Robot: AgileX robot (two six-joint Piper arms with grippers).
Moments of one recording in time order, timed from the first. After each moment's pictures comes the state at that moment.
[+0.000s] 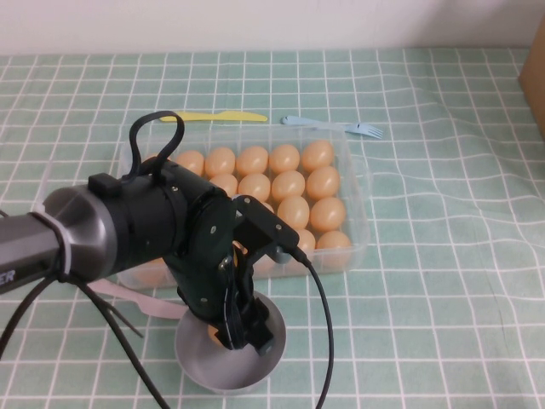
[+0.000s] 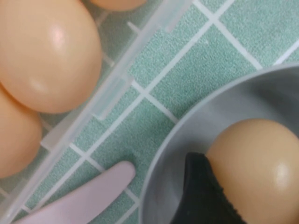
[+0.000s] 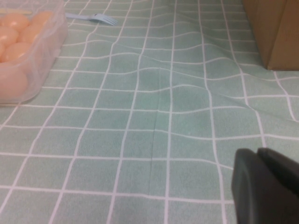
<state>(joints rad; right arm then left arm) 0.04 -0.01 0.03 0.25 0.37 -0.18 -0.71 1.72 -1.11 0.03 0.83 0.12</state>
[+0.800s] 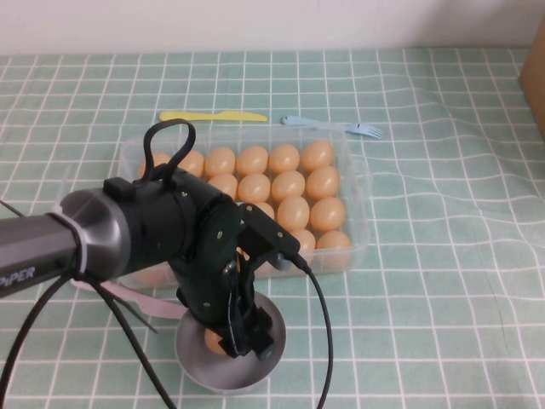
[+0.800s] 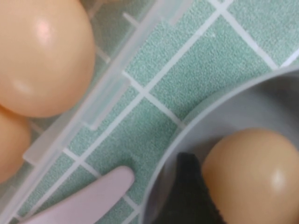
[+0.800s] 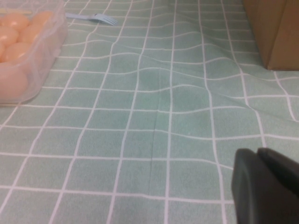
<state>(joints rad) 0.04 -0.01 0.03 0.25 0.37 -0.18 -0.71 1.76 -1.11 0.03 0.83 0.12</state>
